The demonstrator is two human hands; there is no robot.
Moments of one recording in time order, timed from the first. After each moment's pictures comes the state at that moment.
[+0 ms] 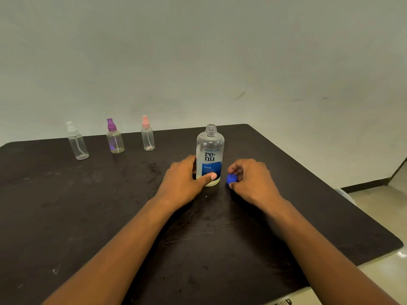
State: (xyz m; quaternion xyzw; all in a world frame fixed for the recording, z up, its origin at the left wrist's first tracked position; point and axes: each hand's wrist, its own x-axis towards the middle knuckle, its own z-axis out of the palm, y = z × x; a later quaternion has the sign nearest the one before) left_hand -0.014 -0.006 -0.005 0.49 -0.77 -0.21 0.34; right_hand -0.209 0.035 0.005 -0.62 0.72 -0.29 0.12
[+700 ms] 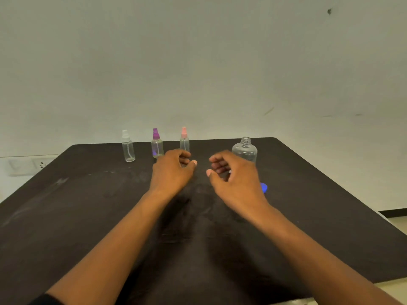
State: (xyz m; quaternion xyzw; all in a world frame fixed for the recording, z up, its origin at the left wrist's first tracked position) left_hand 0.081 0.011 0.035 0.59 -0.66 -0.13 0.44; right_hand -0.088 0.073 0.042 -0.69 0.53 -0.49 0.13
